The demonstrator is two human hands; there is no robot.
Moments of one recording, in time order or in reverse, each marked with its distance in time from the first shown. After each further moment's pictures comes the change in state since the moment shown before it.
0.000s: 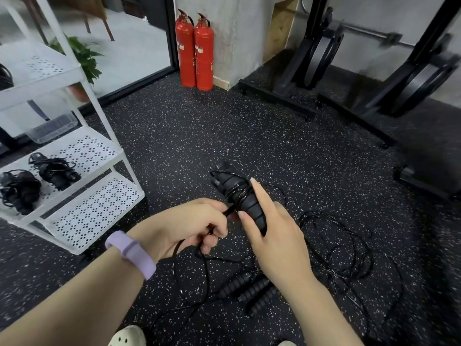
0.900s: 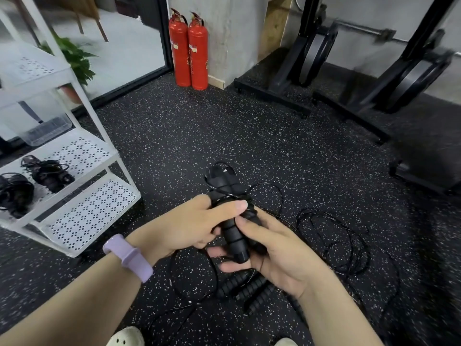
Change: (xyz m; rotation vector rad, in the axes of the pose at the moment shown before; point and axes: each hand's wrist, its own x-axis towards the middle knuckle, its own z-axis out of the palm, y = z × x) left_hand -0.002 0.004 0.016 0.181 0.036 0.216; right_hand 0.001 -0.006 -0.028 1.398 -0.668 0.420
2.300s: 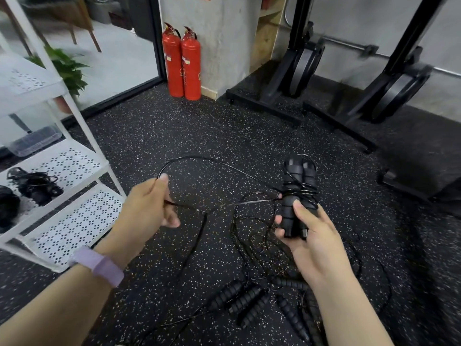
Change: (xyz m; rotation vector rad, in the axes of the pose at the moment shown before) left_hand 0.001 -0.012 -0.043 0.055 0.750 -0.002; right_hand -0.006 -0.020 -0.054 0.227 0.671 -0.423
